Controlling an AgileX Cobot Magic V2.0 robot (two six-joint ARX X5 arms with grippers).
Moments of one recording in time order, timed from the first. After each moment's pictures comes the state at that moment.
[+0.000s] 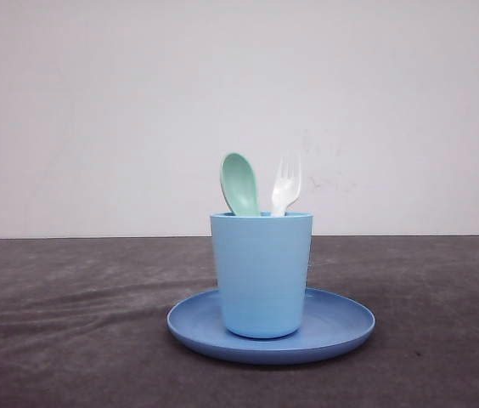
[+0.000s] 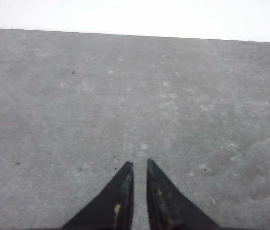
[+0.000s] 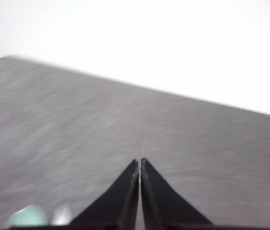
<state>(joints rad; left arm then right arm) -0.12 0.00 0.06 -0.25 -0.11 -0.07 0.57 0.74 0.91 -0.37 0.24 0.09</state>
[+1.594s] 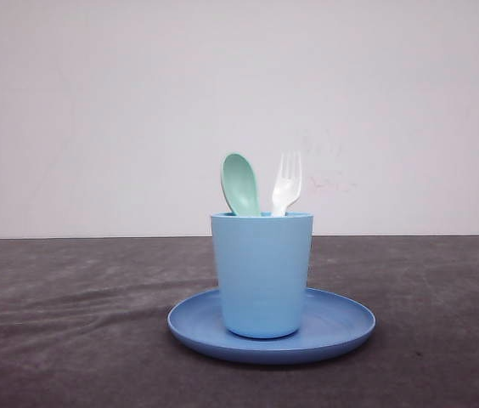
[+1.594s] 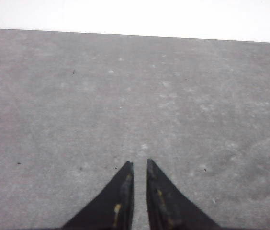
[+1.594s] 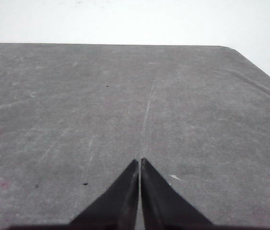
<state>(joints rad) -0.12 0.00 0.06 -0.25 -0.11 -0.07 -0.05 0.01 0.02 -0.18 -0.02 0.03</state>
